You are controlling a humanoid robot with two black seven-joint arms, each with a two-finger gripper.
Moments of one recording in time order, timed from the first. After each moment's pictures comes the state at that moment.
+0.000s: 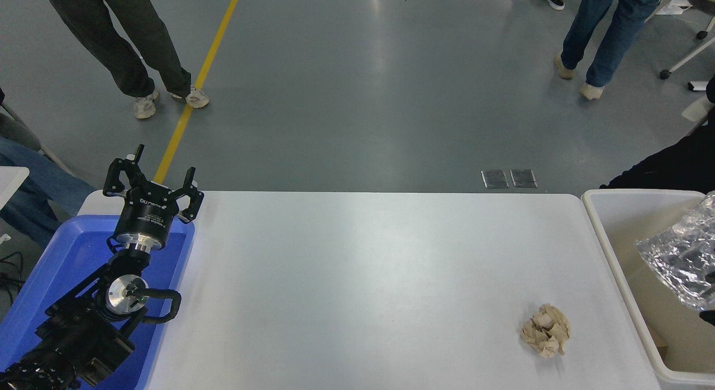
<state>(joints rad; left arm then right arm) -0.54 0.24 -0.94 -0.52 0.00 -0.56 -0.50 0.88 -0.60 -0.80 0.66 0.28 -0.54 -0.09</state>
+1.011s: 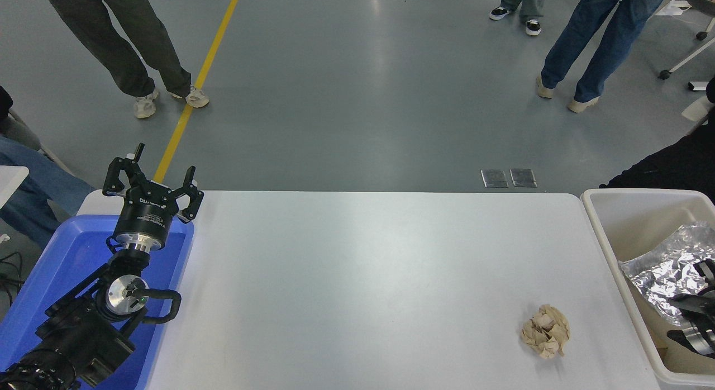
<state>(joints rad) -0.54 0.24 -0.94 -0.52 0.00 -0.56 -0.50 0.82 -0.53 -0.77 0.52 0.28 -0.57 -0.09</state>
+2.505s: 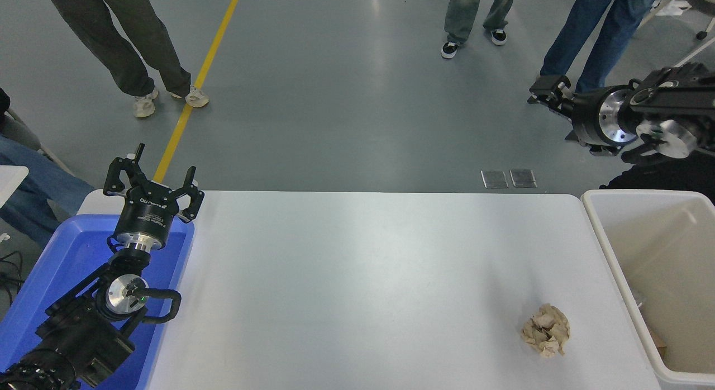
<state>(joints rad) -0.54 0.24 -0.94 -0.52 0.00 -0.56 -0.50 1.97 -0.54 -1.09 1.22 0.15 0.32 -0.09</state>
